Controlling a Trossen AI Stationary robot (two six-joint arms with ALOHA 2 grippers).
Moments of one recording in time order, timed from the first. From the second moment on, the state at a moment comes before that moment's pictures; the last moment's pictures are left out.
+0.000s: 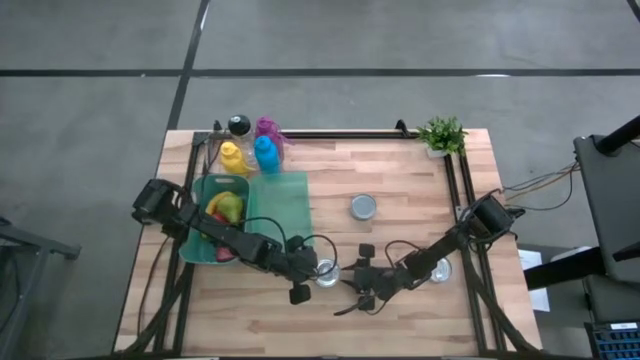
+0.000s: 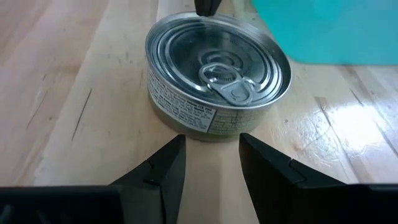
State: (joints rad) left arm -0.38 1.82 0.98 -0.08 -0.15 -0.55; right arm 0.54 1.98 0.72 0.61 0.57 0.24
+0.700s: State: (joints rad) left arm -0.38 1.81 0.98 -0.13 -0.13 -0.57; right arm 0.53 2.01 0.75 0.62 0.58 0.27
